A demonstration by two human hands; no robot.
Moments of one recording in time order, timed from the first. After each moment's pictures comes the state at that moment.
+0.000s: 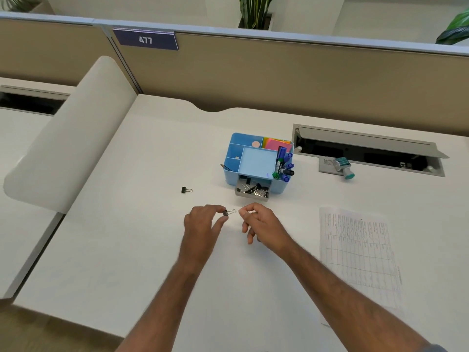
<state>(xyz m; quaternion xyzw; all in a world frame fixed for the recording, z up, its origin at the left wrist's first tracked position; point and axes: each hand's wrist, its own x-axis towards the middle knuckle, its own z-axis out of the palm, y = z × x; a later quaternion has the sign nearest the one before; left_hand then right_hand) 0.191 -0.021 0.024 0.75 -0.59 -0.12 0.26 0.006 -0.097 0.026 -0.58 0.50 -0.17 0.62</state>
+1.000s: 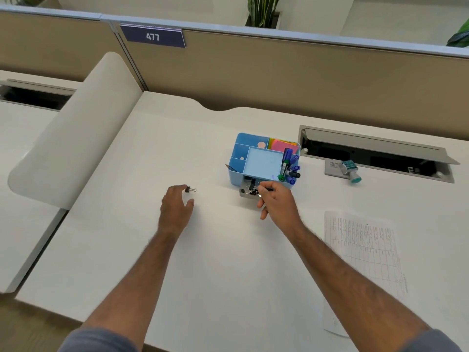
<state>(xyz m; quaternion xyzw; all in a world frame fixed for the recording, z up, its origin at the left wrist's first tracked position) 0.288 -0.064 -0.009 0.83 -0.44 -0.21 0.26 0.008 -0.151 0.029 -0.57 0.55 -0.29 0.54</state>
